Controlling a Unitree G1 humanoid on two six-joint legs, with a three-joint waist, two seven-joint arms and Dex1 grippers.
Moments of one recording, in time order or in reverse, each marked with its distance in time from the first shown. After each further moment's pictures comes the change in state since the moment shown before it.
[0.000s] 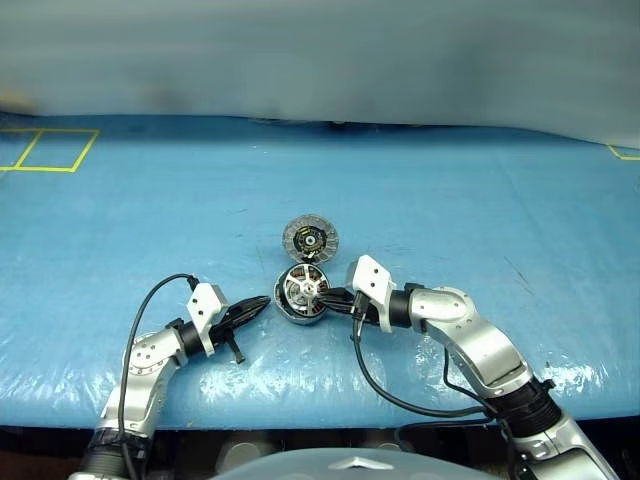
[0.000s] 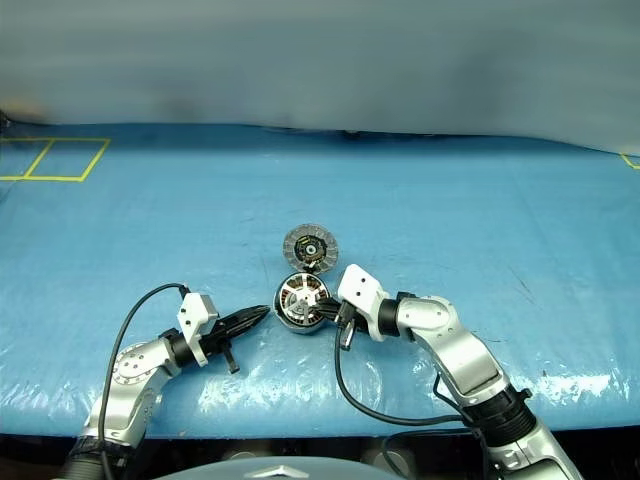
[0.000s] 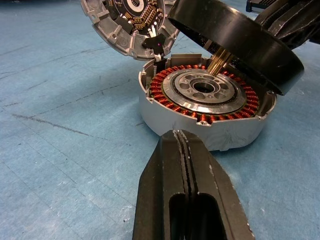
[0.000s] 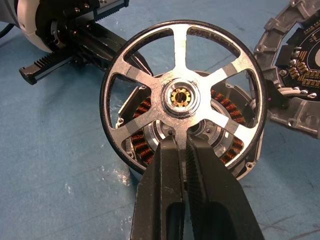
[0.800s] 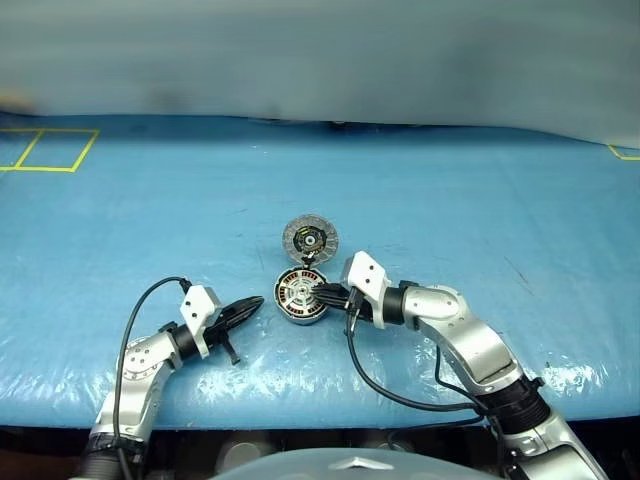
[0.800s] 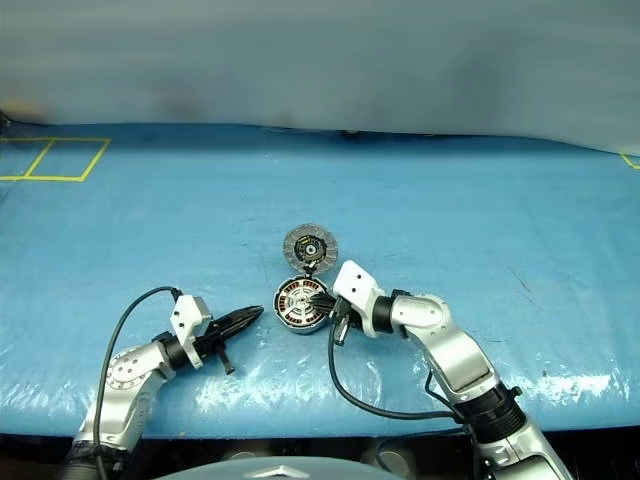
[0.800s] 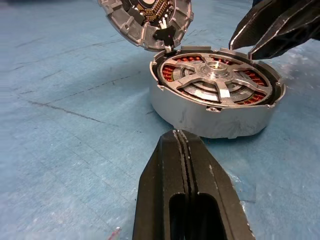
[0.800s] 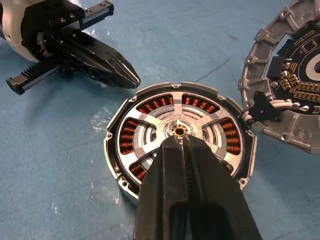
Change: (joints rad) left arm 0.024 0.002 0.030 0.010 -0.003 -0.017 0.013; right arm -0.012 0.053 -0.002 0.024 -0.018 -0.011 -0.030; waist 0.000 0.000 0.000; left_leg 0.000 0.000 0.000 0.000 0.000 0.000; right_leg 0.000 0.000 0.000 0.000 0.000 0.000
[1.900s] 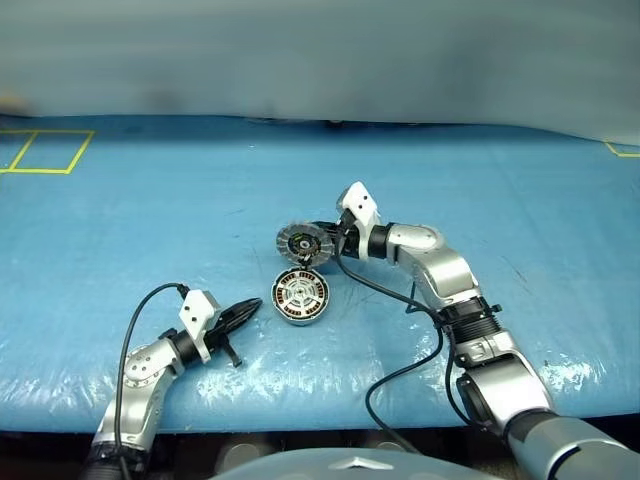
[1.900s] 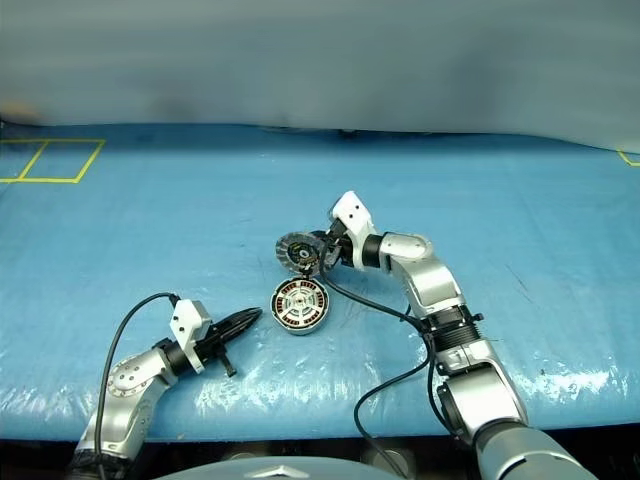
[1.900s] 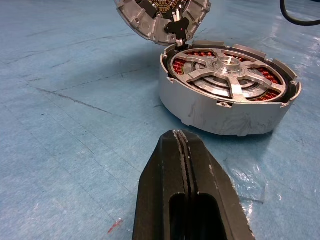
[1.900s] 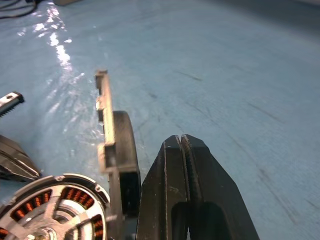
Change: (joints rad) left arm 0.040 -0.024 0.002 -0.011 0.003 -0.002 0.050; right arm -0.403 0.168 -0.132 0.512 0.065 -0.056 0.116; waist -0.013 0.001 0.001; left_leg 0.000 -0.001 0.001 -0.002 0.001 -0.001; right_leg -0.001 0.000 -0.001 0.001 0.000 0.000
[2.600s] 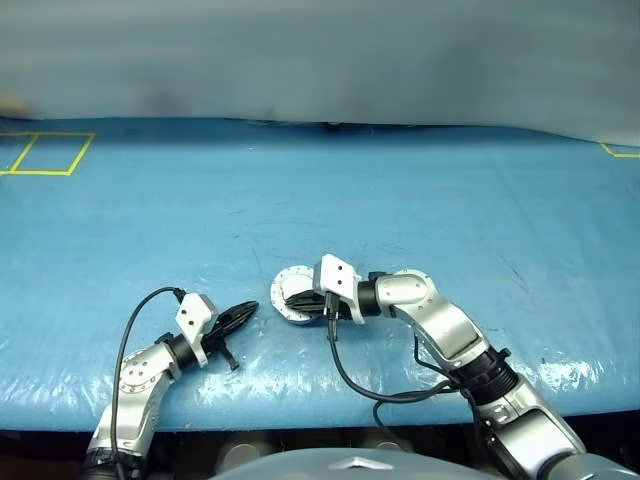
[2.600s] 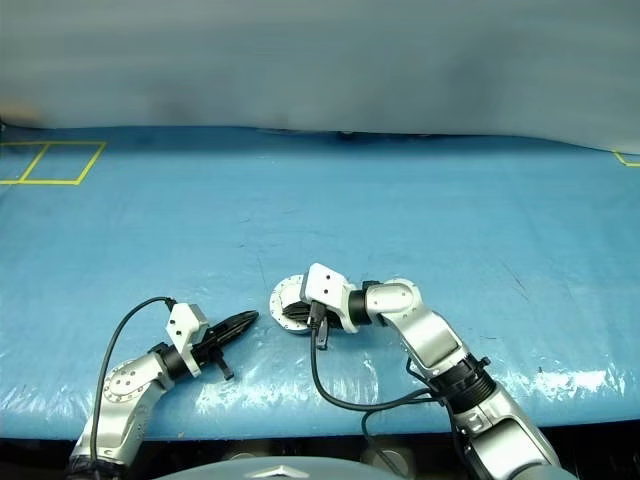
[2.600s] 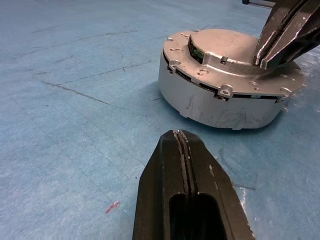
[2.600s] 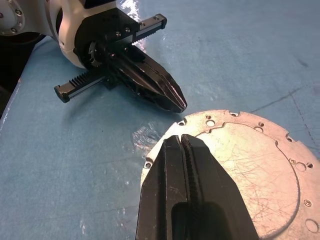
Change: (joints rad) left arm 0.020 0.012 0.005 -0.009 0.001 0.001 0.014; right arm 0.270 -0.110 0.251 -0.358 -0.111 -0.025 0.026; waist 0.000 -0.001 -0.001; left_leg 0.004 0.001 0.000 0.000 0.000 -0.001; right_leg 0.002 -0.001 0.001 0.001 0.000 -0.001
